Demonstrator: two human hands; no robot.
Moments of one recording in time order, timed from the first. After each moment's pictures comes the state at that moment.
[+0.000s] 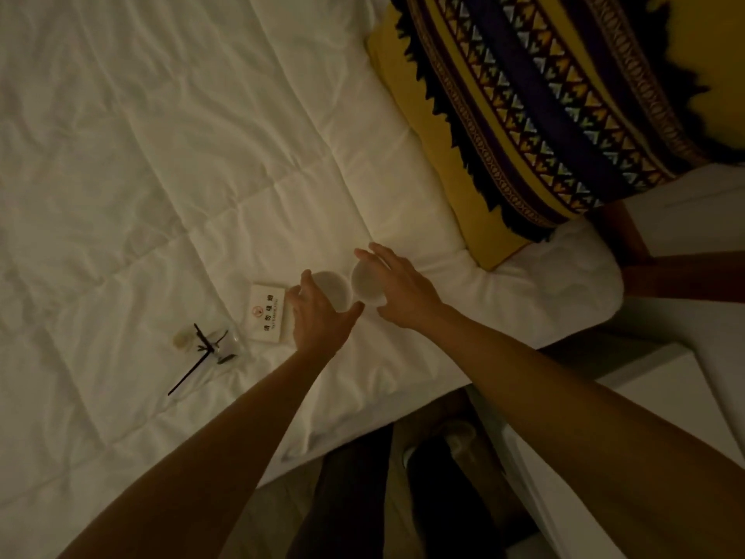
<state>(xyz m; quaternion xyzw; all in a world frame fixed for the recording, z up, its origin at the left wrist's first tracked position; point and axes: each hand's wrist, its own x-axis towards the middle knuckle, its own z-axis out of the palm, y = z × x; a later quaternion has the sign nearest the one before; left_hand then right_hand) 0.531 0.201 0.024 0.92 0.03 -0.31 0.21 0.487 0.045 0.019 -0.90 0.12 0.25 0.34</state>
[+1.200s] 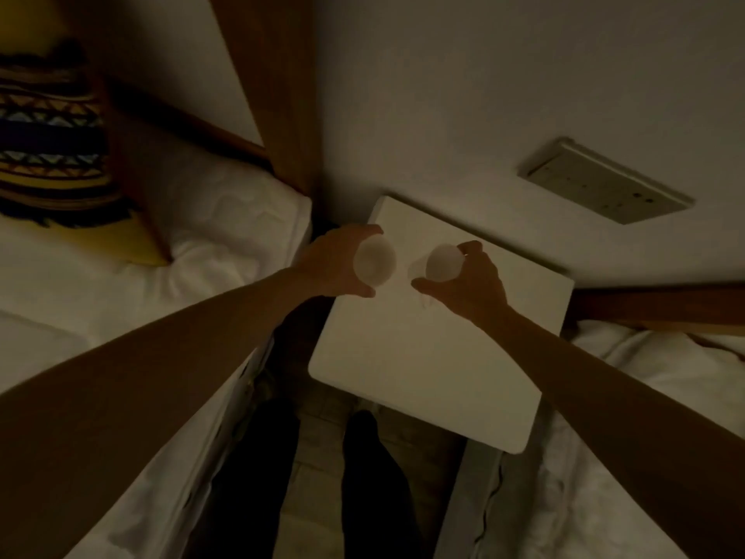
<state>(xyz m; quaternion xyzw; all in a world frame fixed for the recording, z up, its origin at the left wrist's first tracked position) 0.231 -0.119 0.048 0.59 -0.66 -0.44 0.10 -0.017 -0.142 0.064 -0.60 0.73 0.00 0.33</state>
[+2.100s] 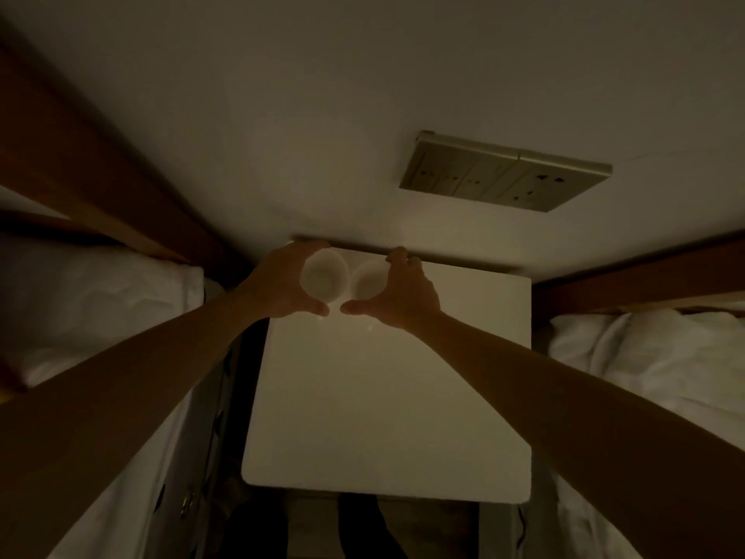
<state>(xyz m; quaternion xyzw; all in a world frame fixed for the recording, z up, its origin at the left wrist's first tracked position) 0.166 -0.212 0.005 0.58 -0.70 -0.41 0.06 -0.042 -0.196 -0.002 -0.58 0.74 0.02 0.34</state>
